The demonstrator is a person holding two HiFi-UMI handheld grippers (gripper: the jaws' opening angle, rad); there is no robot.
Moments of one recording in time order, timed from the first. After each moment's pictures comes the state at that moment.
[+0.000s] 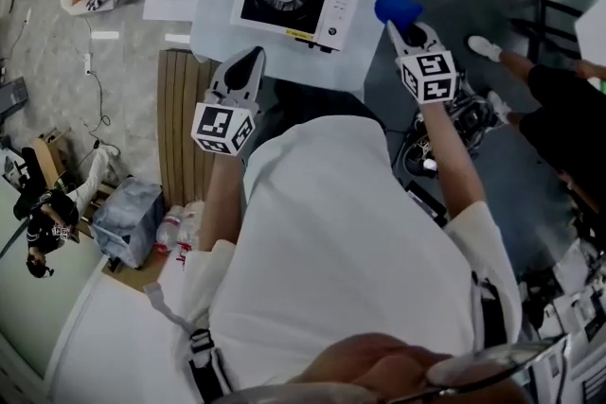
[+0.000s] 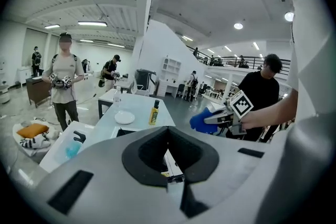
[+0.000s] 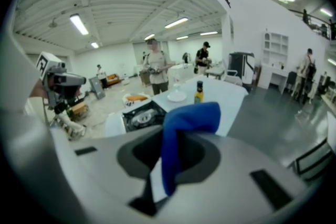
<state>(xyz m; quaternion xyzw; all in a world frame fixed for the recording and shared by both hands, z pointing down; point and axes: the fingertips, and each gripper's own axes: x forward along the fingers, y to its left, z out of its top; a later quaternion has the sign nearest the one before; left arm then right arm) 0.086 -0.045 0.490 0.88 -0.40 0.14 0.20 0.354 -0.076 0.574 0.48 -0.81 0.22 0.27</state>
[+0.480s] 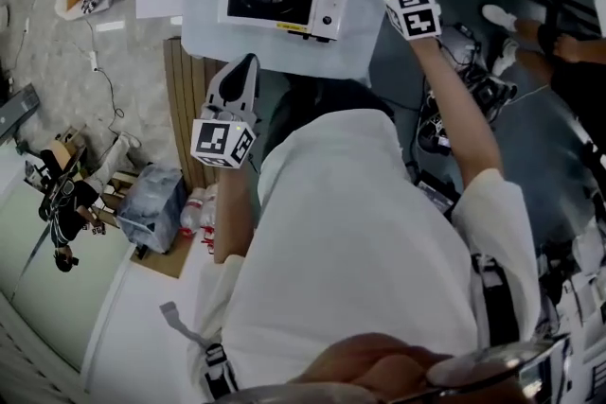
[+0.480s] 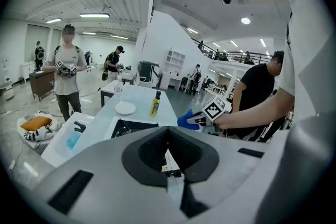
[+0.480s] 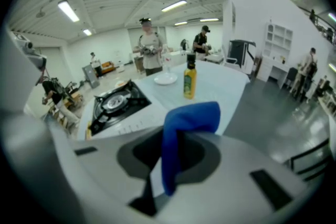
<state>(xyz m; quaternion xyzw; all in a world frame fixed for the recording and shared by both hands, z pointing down) 0.096 -0.047 0.527 0.86 -0.41 0.18 0.23 0.372 -0.157 0.699 0.47 -0.78 0.25 0.33</state>
